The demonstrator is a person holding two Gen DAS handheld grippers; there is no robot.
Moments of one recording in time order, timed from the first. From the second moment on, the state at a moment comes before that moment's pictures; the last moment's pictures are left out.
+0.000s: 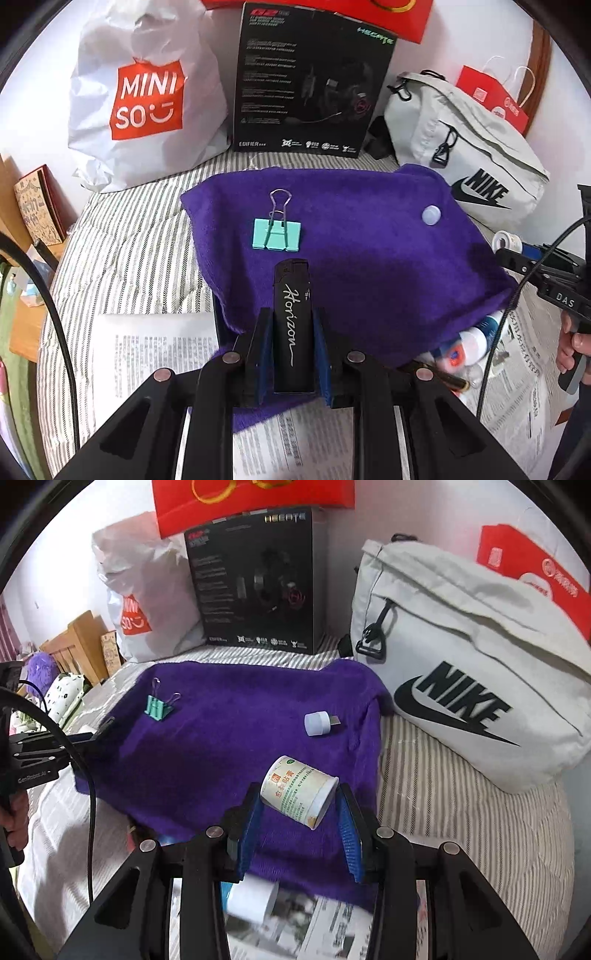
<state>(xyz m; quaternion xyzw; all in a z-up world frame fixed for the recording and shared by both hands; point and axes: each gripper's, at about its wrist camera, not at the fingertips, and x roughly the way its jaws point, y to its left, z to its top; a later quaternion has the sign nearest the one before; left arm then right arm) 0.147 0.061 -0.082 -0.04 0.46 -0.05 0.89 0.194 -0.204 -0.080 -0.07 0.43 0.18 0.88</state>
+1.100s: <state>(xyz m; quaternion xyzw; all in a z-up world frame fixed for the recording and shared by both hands) 0.199 0.056 -0.114 0.00 0.50 -0.04 0.87 0.259 -0.183 -0.134 -0.10 0.47 0.18 0.86</state>
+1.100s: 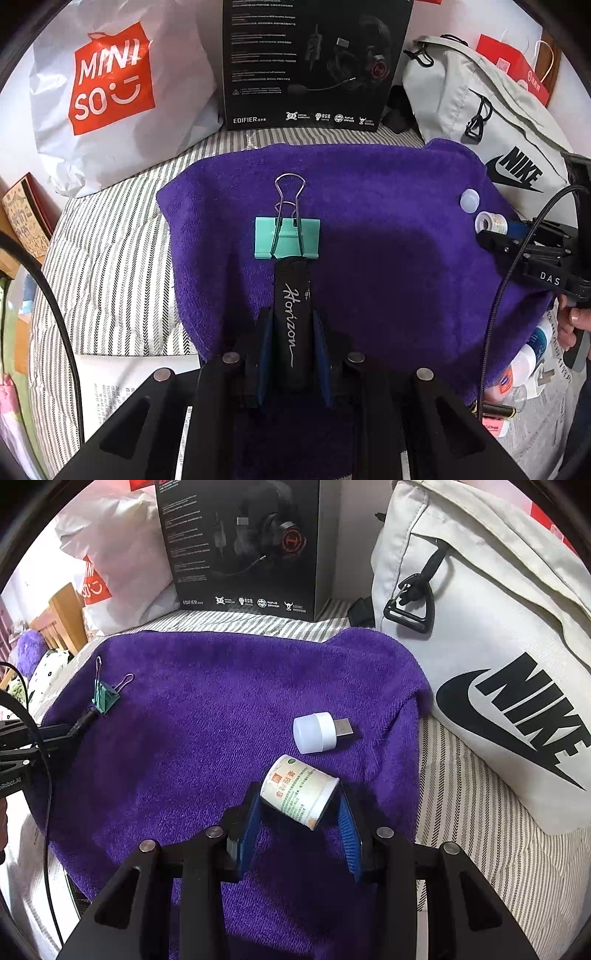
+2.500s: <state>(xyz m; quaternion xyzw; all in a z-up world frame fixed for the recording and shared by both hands) 0.055 0.048 -0.110 -0.04 0.50 -0.05 0.87 0.092 -0.185 -0.125 -0.04 0.46 0.19 0.86</state>
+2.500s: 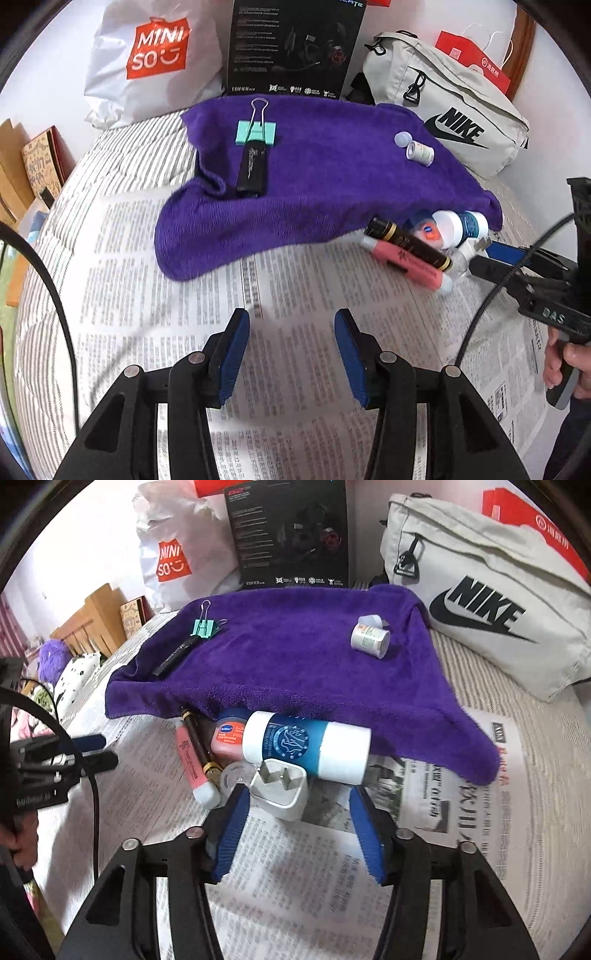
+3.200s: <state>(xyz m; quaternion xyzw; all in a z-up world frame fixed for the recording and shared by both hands) 0.050 0.047 -0.112 -0.04 0.49 -0.06 0.87 0.094 -0.181 -0.134 -0.06 0.46 0.16 0.87</state>
